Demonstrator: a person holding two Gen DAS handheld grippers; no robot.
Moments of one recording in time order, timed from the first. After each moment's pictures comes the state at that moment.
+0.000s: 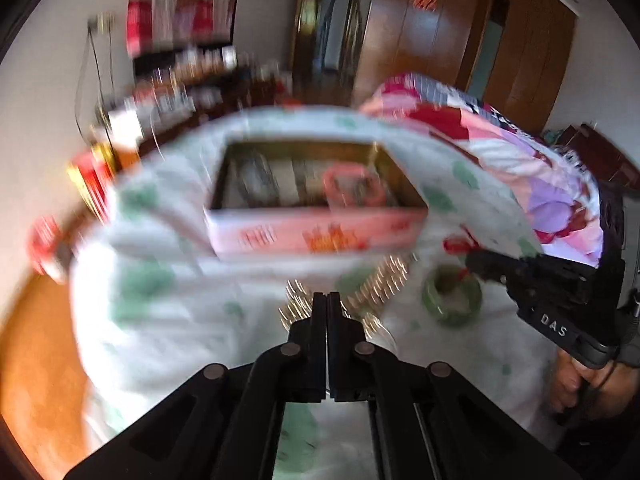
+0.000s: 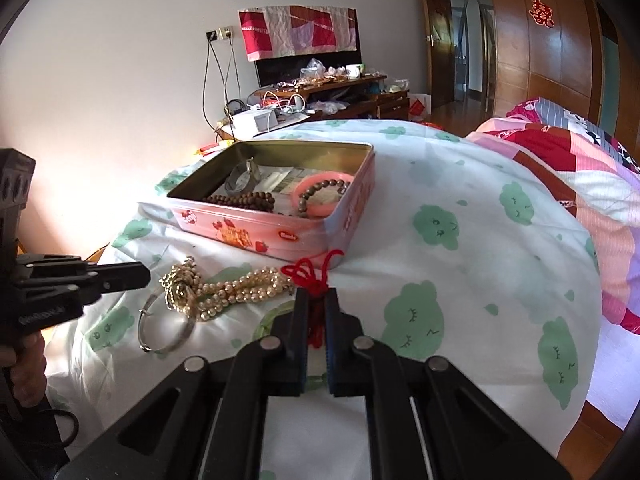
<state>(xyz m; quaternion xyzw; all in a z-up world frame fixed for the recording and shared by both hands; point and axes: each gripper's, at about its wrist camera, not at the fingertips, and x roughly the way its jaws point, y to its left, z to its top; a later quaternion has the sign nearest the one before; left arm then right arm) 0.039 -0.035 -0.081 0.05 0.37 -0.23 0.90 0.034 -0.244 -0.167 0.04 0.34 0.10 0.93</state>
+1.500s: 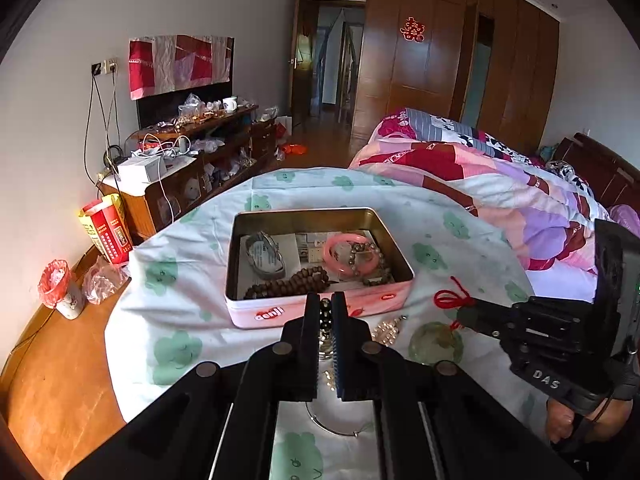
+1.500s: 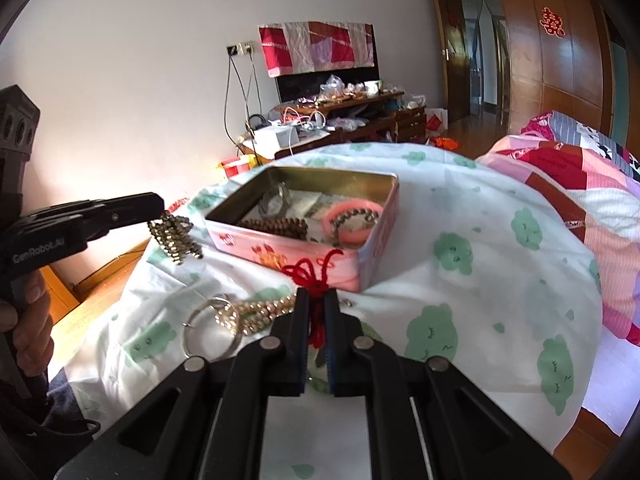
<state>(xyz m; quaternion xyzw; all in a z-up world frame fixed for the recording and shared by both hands) 0.042 -0.030 -0.028 0.04 0.32 -0.24 0.91 0.022 -0.232 -0.139 0.05 0.31 0.13 0.94</state>
